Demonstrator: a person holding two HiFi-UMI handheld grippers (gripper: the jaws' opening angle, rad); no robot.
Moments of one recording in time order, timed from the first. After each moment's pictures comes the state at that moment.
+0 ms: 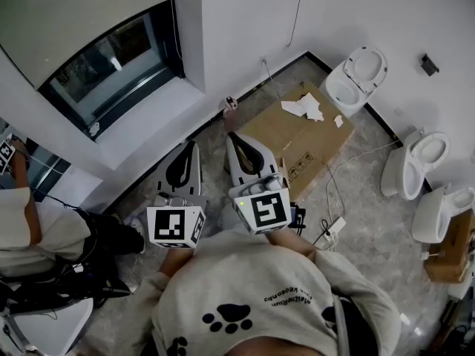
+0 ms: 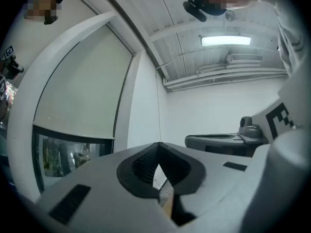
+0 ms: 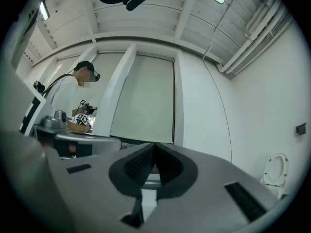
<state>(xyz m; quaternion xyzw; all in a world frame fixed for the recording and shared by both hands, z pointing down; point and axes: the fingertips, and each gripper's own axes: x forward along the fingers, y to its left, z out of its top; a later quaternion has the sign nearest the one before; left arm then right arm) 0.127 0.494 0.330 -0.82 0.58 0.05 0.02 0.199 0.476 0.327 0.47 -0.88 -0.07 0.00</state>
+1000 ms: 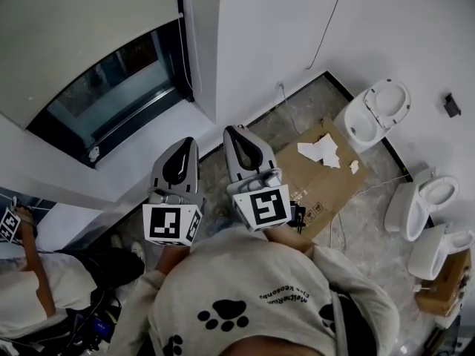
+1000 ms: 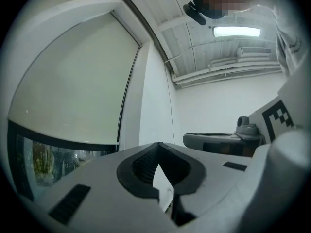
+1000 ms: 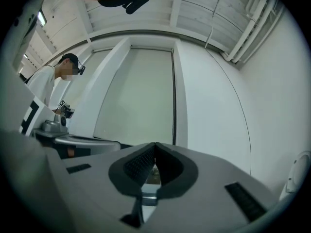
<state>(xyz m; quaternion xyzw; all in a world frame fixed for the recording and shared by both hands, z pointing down) 0.071 0.249 0.318 -0.80 0.60 0.05 0.03 0.138 0.223 0.302 0.43 -0.90 -0.08 -0.04</state>
